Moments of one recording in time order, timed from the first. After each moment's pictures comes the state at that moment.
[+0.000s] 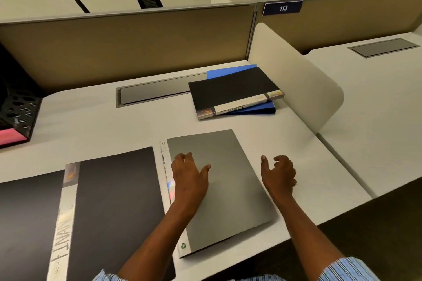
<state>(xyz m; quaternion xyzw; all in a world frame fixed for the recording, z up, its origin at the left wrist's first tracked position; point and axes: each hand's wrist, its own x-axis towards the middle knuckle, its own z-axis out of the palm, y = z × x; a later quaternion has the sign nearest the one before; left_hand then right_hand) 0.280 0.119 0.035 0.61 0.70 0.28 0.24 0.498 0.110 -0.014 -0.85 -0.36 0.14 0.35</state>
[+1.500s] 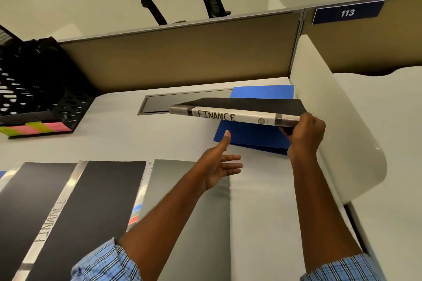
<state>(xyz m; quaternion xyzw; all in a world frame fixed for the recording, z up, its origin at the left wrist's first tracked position) 0.436 0.266 0.089 0.22 0.59 0.38 0.68 0.622 0.347 0.087 -0.59 -0.20 0.45 0.64</state>
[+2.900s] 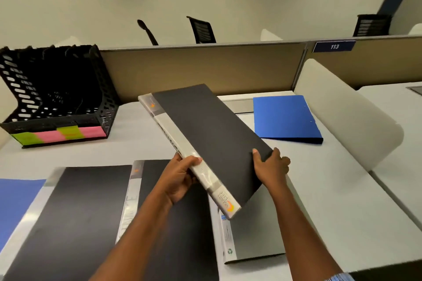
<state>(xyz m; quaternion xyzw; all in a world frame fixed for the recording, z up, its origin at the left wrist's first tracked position) 0.130 0.117 0.111 0.28 0.45 0.54 0.66 0.357 0.155 0.086 -0.79 -0.44 0.28 0.30</state>
